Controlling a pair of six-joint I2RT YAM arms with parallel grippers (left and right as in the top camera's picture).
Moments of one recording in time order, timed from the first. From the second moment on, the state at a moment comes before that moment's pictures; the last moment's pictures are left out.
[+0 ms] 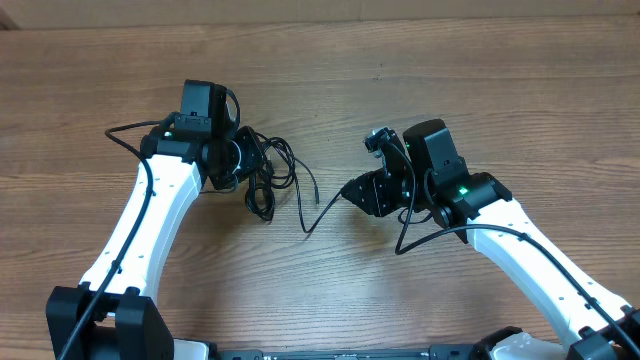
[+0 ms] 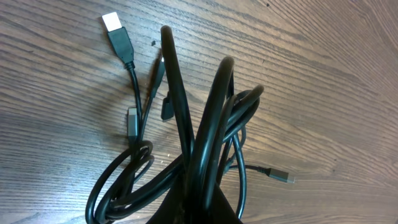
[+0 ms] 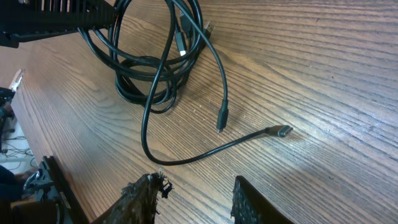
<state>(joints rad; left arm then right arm) -0.14 1.58 1.23 -0.82 0.30 -0.65 0.44 1.42 0.95 -0.45 -0.53 0.20</state>
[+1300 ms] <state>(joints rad) -0.14 1.58 1.23 -0.89 0.86 0.29 0.44 1.42 0.95 -0.45 -0.53 0.20</state>
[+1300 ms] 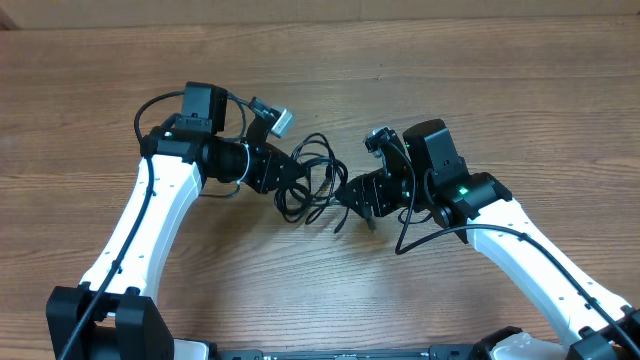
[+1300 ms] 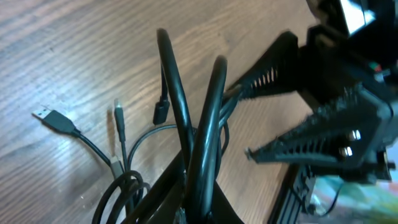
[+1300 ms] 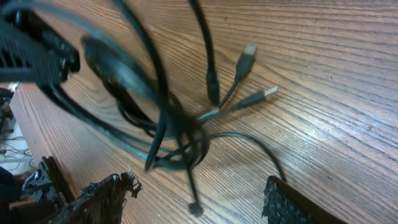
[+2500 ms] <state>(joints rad) -0.14 1.58 1.23 -0.97 0.92 0.48 0.44 1.42 0.95 -0.38 -0.64 0.01</state>
